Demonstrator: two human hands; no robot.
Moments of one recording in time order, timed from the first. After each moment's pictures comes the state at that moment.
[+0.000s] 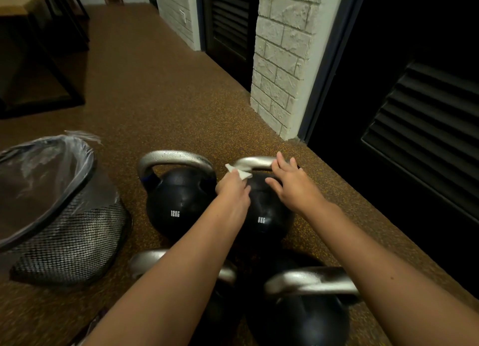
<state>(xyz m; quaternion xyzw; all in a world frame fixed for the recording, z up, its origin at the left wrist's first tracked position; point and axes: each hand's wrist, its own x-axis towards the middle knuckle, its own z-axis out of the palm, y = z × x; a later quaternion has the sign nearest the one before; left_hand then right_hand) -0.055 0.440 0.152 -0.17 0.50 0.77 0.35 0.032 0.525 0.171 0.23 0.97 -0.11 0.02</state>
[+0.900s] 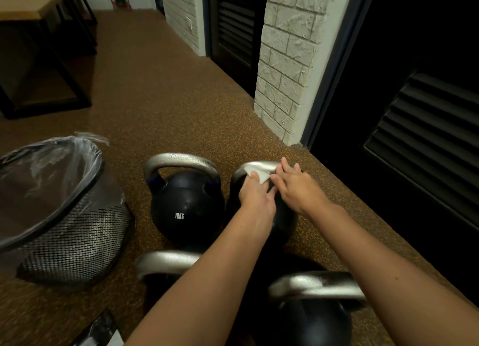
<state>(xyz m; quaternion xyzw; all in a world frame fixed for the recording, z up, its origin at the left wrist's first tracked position) -0.025 0.454 0.168 -0.23 0.31 0.85 0.35 0.029 0.524 0.177 0.24 0.96 -0.13 0.04</state>
